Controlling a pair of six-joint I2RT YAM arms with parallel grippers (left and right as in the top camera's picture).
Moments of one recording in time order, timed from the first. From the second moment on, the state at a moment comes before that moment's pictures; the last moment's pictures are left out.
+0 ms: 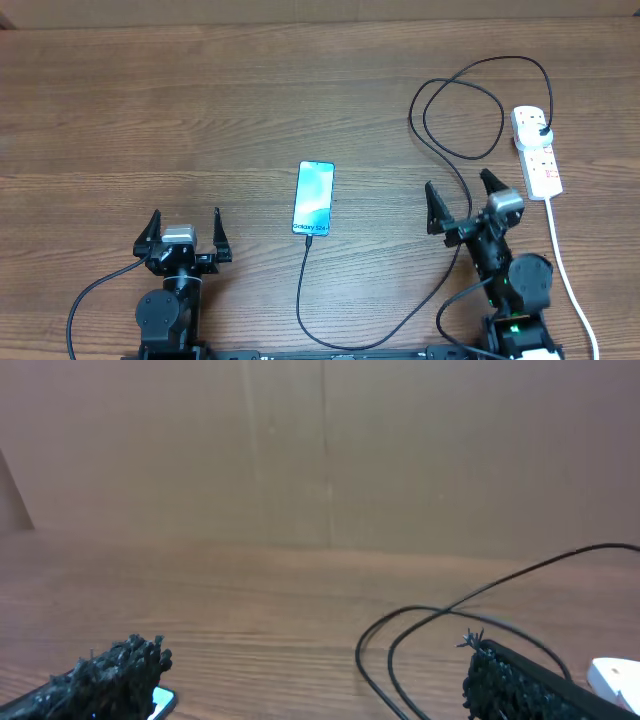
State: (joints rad) left arm 0.00 0.02 0.01 -0.08 -0.04 0.04; right arm 0.13 0.57 0.03 0.57 -0.15 0.07
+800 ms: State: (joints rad) left arm 0.00 0.02 0.01 -0.08 -0.04 0.04; right arm 0.13 0.30 0.02 0.12 -0.17 0.07
